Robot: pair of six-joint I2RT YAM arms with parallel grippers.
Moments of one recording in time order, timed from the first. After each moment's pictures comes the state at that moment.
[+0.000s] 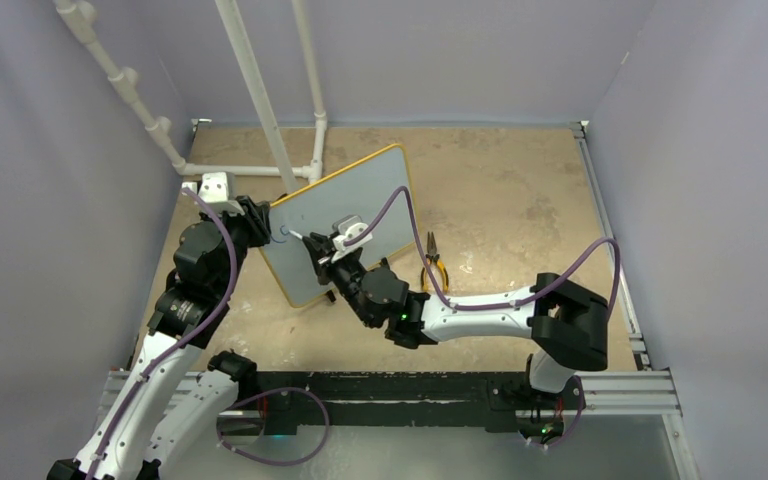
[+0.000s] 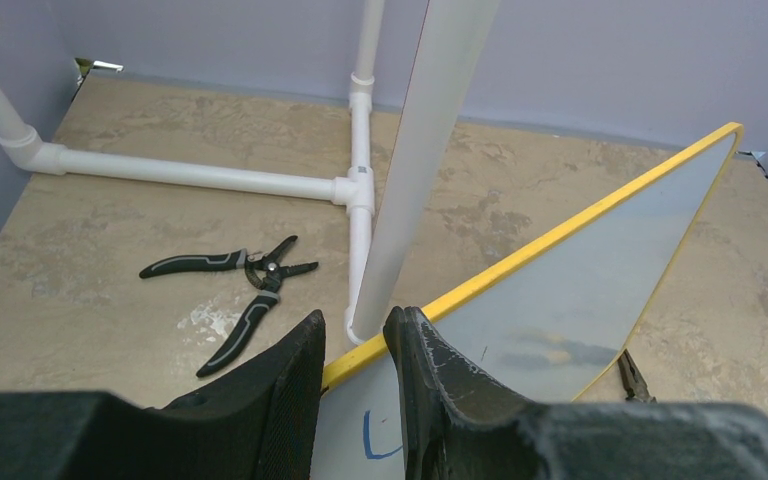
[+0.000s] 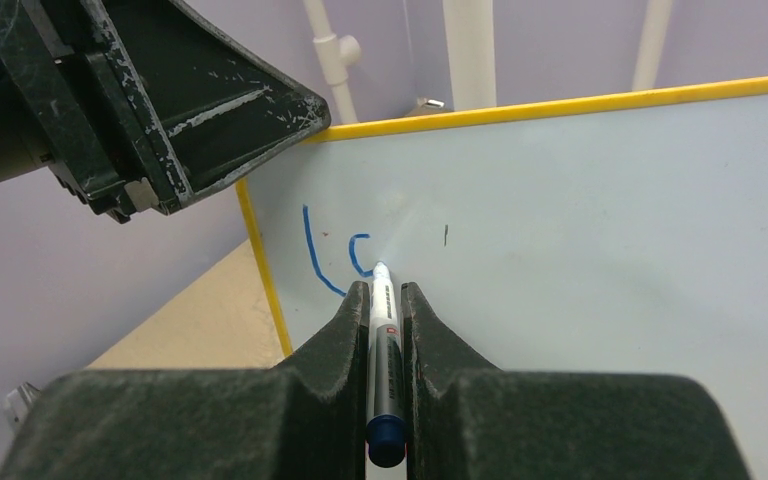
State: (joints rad) left arm -0.36 0.65 0.79 -0.26 -0.30 -0.25; right arm 1.31 1.67 1.01 0.86 0.67 0.07
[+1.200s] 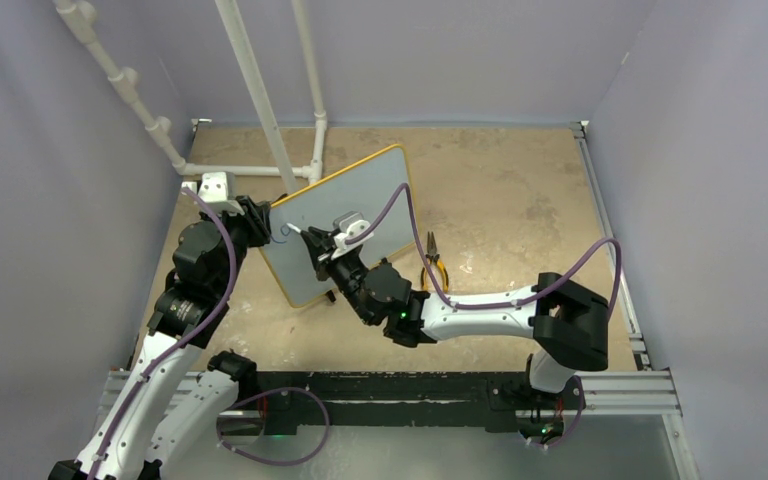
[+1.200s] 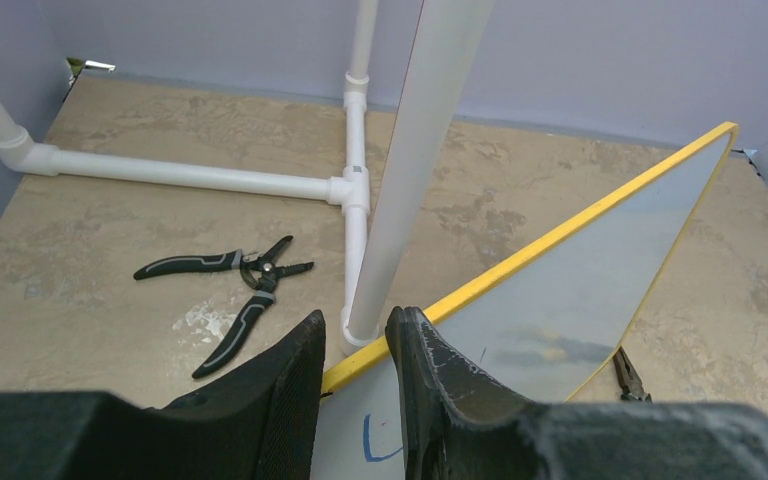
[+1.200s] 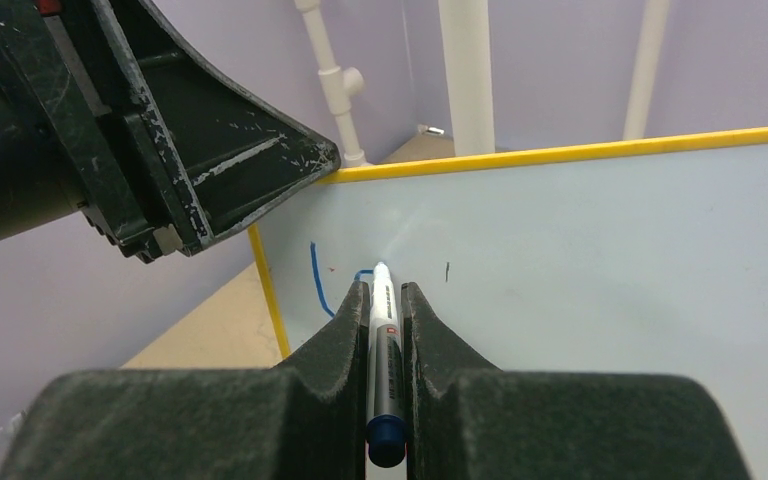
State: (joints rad) left arm -0.35 0.65 0.79 -0.25 -0.27 -0.25; right arm 1.31 1.66 1.03 0.90 0.66 0.03
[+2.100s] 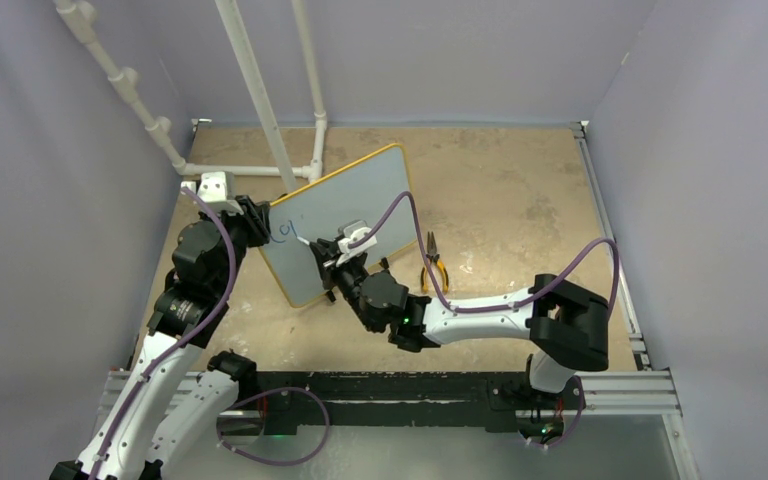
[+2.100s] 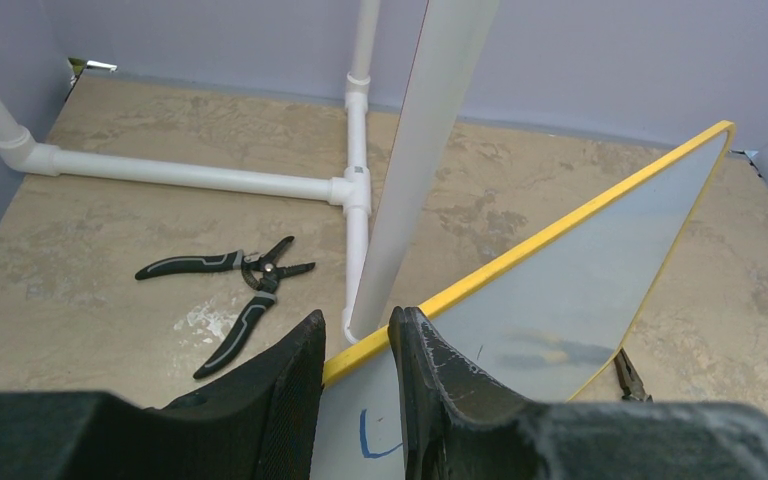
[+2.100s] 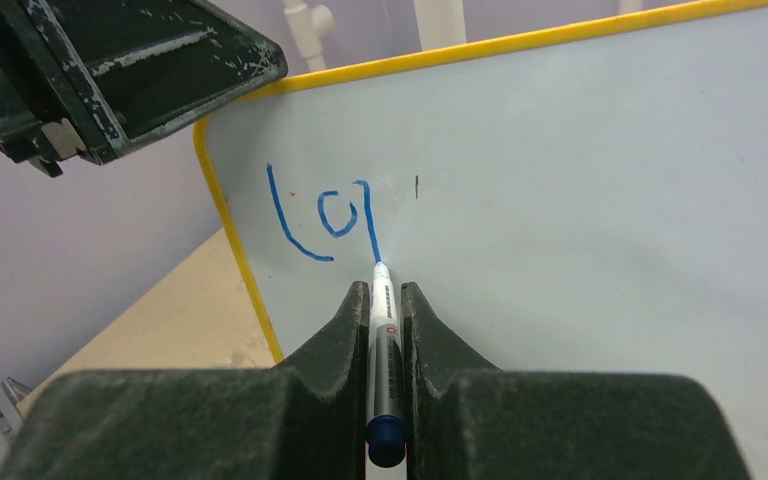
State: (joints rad) left arm -0.34 0.65 0.79 -0.25 -0.26 -0.25; right arm 1.31 1.66 0.97 0.85 0.72 0.11
